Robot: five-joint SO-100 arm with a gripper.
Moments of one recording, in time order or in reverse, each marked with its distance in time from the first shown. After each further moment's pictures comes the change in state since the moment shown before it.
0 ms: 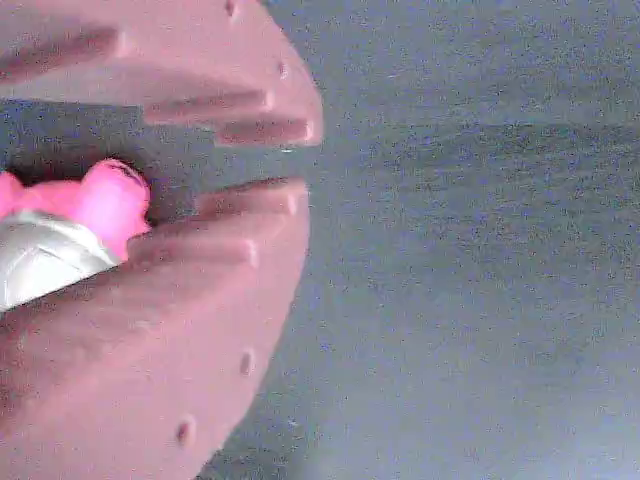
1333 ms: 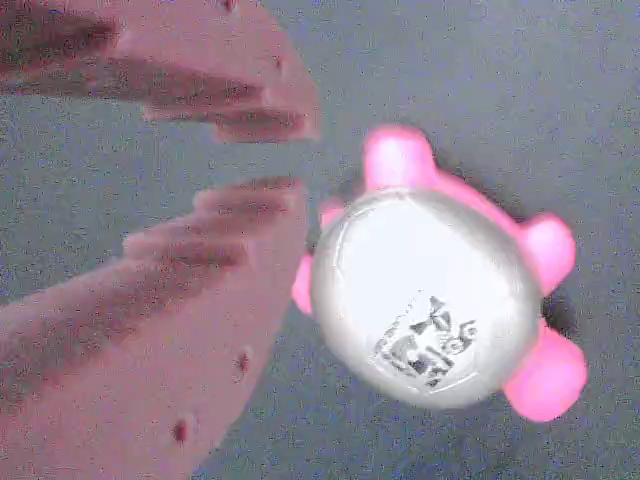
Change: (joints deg) arm 21.5 -80.0 -80.1 24.9 35.1
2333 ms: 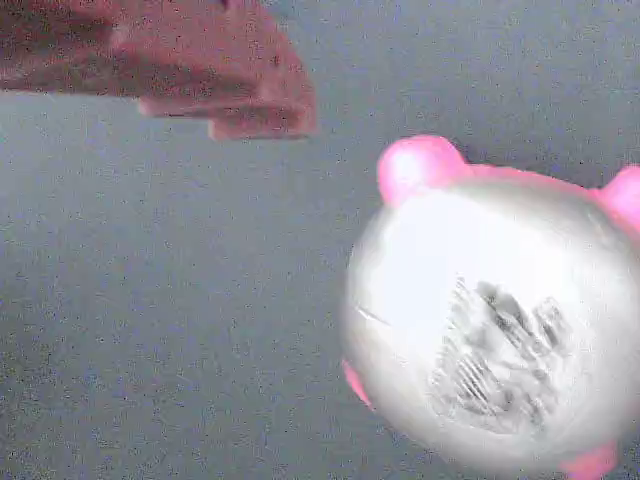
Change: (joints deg) arm 4.0 -27.2 -16.1 4.0 18.9
